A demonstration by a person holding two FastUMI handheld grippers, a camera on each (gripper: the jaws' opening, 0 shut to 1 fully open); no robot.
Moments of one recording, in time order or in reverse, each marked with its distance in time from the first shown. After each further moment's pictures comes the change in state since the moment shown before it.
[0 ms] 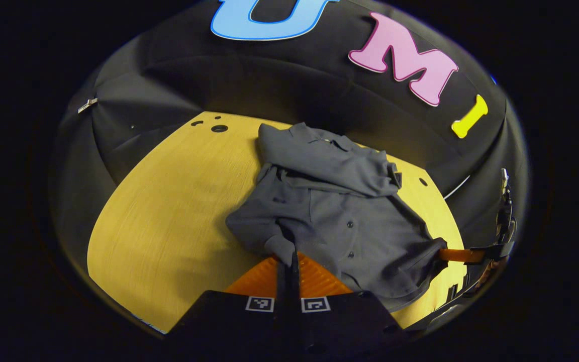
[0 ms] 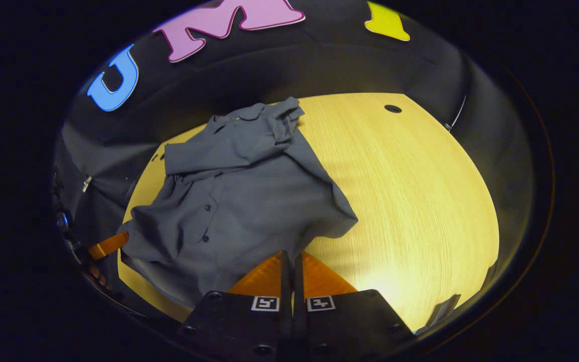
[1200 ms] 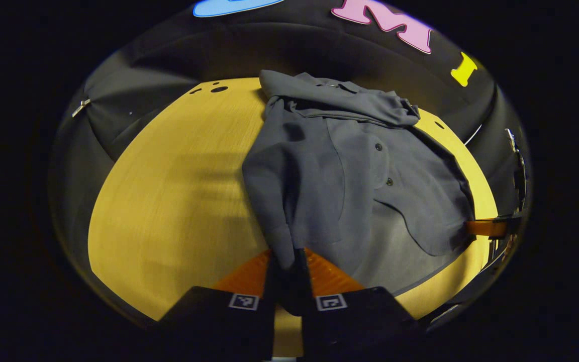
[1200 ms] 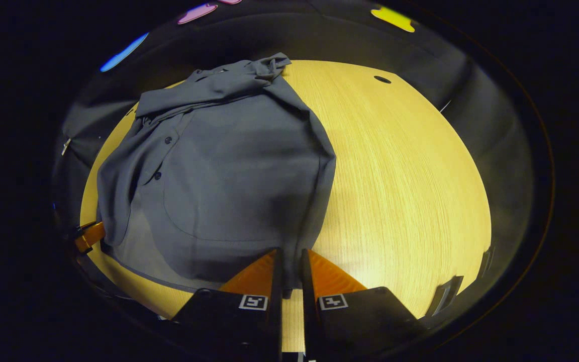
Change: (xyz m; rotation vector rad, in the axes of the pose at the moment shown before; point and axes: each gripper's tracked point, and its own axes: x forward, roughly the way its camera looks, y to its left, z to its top) left arm 0.020 0.033 -0.126 0.136 0.204 0.092; right arm 0.016 -0.045 -0.111 -0.120 0.175 -0.177
